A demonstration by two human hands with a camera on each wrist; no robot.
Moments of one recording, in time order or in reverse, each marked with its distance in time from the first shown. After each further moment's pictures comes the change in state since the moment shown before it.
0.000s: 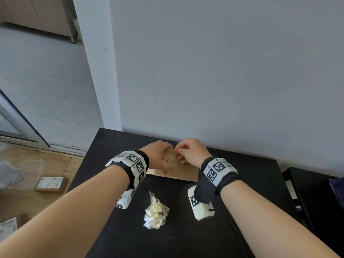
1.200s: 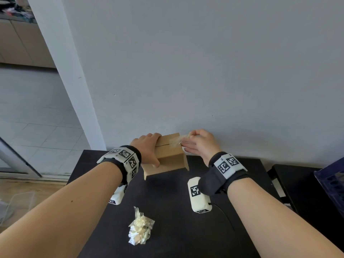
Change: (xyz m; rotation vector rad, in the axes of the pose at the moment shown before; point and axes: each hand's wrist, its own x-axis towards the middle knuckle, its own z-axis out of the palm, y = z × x) left_hand 0.014 0.059 -0.036 0.199 0.177 -0.039; right_hand -0.024 0.019 -0.084 0.854 0.243 0.048
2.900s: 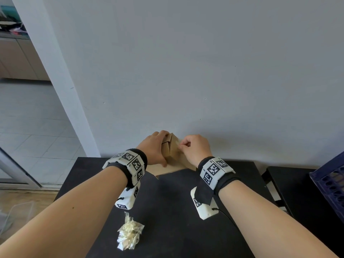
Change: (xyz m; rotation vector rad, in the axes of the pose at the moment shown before) left_hand 0.005 0.059 0.000 -0.146 0.124 0.063; right_hand 0.000 0.007 -0.030 -0.877 0.126 -0.375
